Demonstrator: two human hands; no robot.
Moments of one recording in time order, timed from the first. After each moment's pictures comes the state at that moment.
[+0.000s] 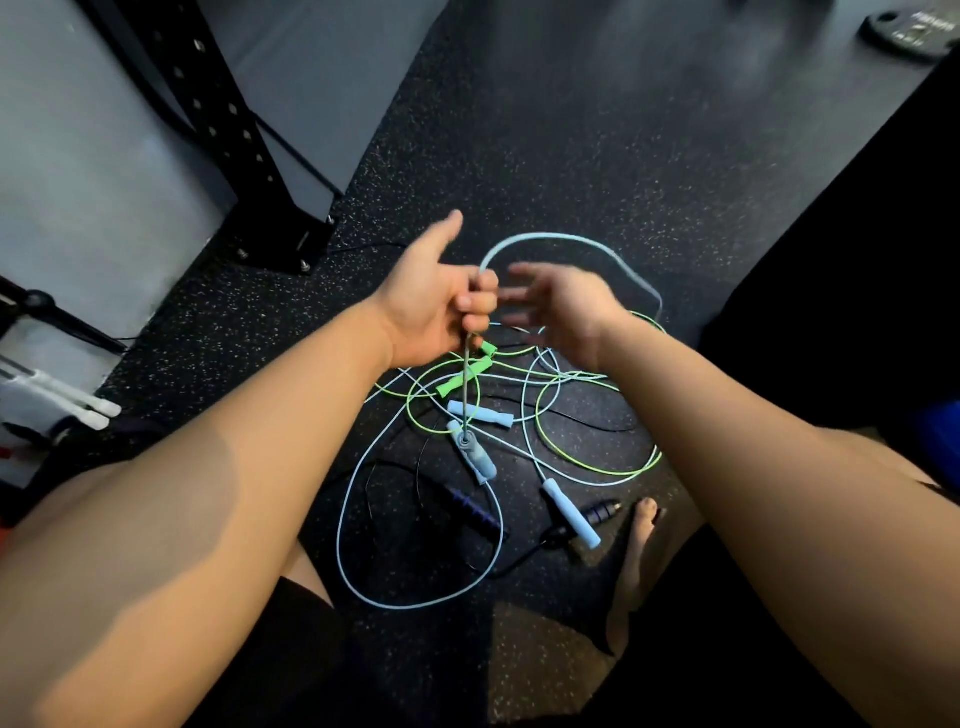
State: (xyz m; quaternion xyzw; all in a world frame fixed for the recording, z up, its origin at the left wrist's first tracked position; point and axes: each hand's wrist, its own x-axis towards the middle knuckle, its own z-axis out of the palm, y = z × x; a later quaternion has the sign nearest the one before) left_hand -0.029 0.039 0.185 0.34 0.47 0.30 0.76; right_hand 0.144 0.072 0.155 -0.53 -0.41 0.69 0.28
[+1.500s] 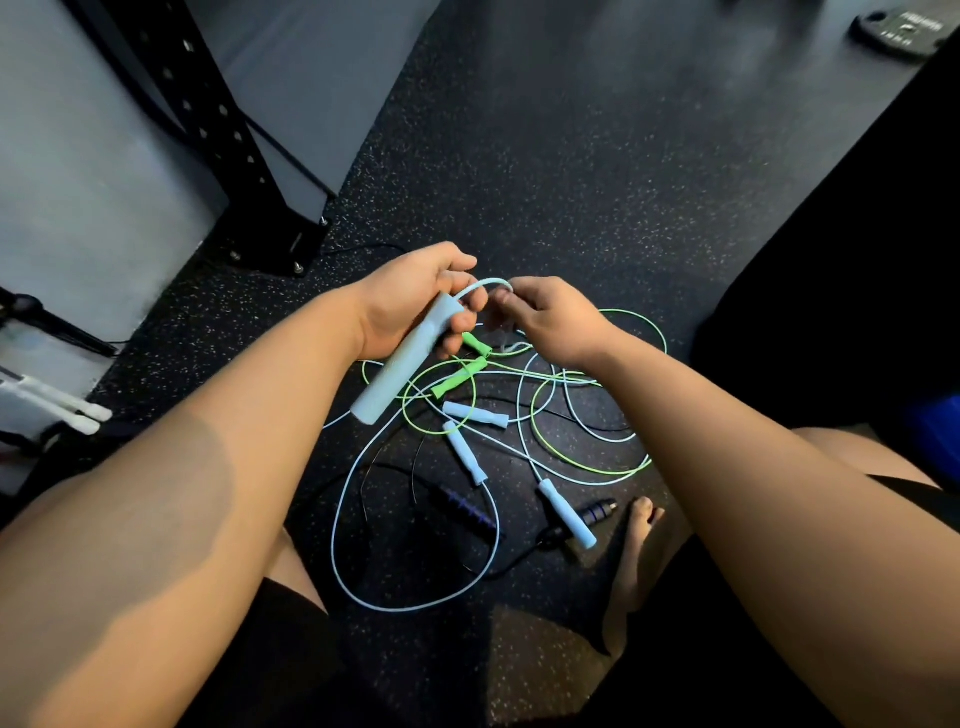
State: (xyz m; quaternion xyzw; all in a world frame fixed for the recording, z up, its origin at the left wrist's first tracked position) left_hand -0.039 0.039 0.199 0.44 0.52 0.21 0.70; right_hand 0.153 0.068 0.147 -0.50 -0.77 0.36 0.18
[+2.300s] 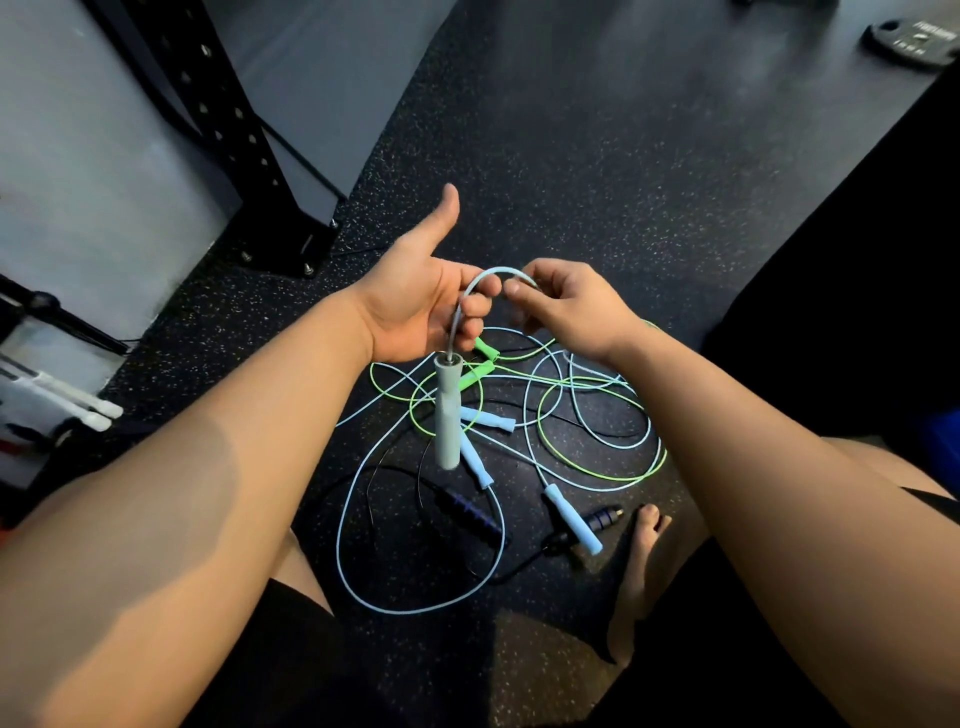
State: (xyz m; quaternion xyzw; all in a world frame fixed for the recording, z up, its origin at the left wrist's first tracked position) left_hand -0.045 0.037 0.206 0.38 0.46 0.26 0.76; right_hand 0.158 0.070 0.157 -0.46 -0.71 0.45 0.27
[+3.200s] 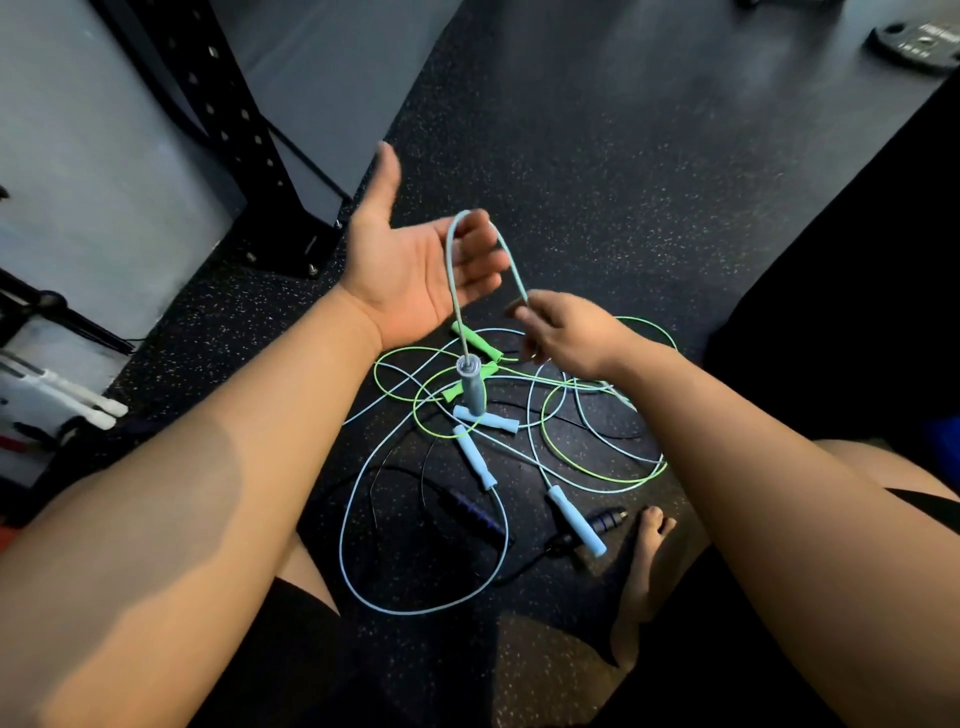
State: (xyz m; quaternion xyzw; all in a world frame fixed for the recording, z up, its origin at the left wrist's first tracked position) left_hand -0.051 0.039 0.214 0.28 0.35 0.45 0.77; right_hand 0.158 0.068 0.142 -0.49 -0.79 0.34 0.12
